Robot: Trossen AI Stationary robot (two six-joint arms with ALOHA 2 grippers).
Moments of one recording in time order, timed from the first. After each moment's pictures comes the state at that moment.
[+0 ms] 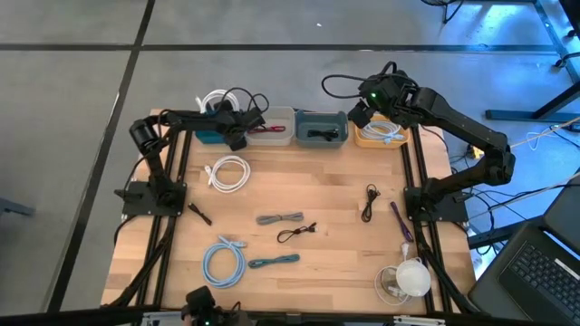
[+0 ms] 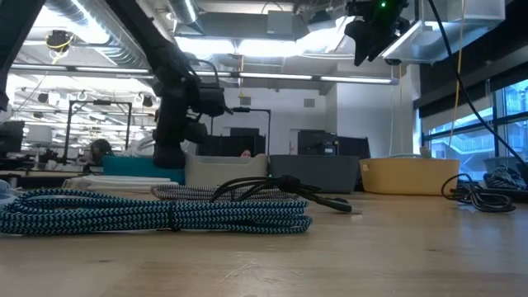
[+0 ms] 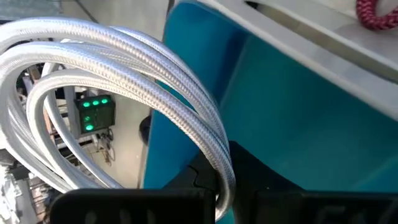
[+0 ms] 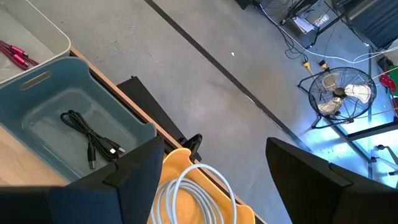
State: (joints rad) left arm 0.66 1.79 1.04 -0.59 -0.81 0.25; right arm -0.46 1.36 1.51 -1.02 0.65 0.05
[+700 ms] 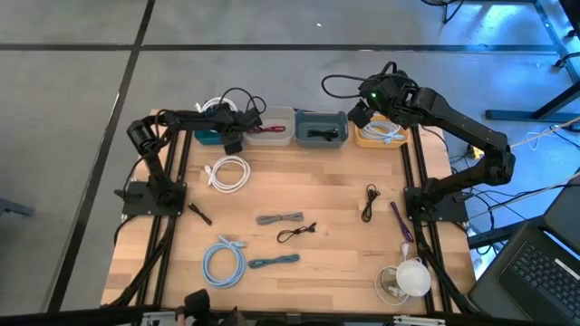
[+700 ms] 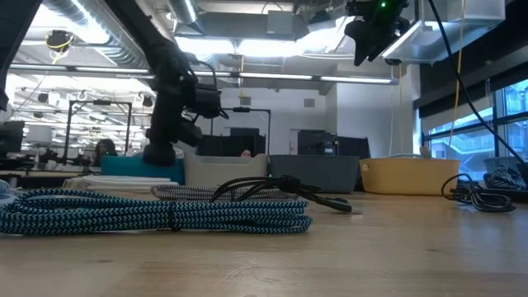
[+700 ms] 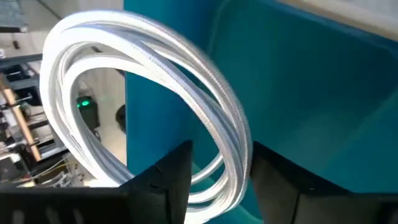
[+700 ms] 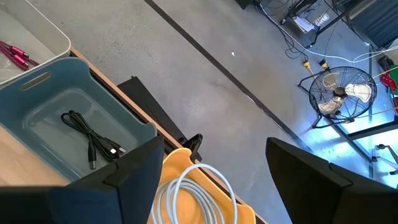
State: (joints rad) left arm 0.66 1.77 1.04 -0.72 -0.72 0.28; right arm -0.46 1.36 1.51 -1.02 0.65 0.05
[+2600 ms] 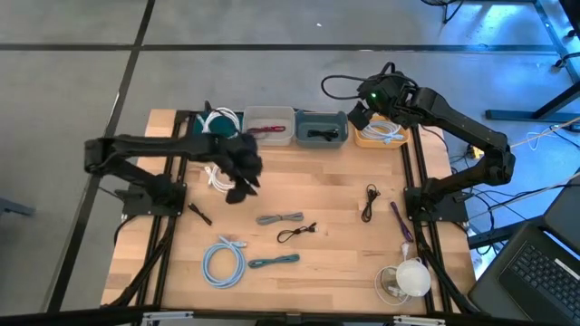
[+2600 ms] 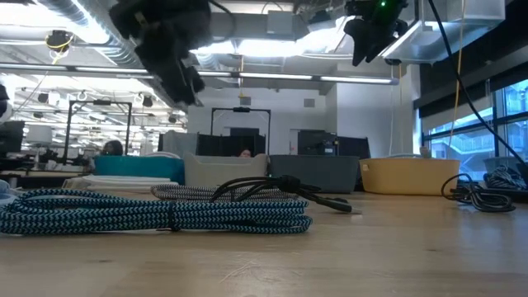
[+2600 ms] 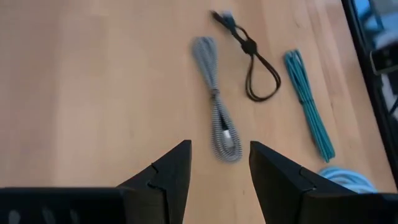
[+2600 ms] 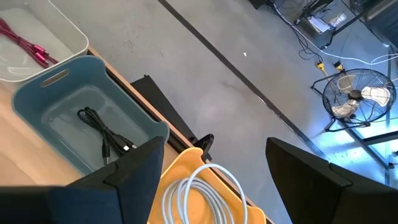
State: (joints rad) left arm 0.23 1.35 0.96 -0.64 0.41 0.13; right arm -0.46 1.36 1.51 -1.02 0.60 0.04
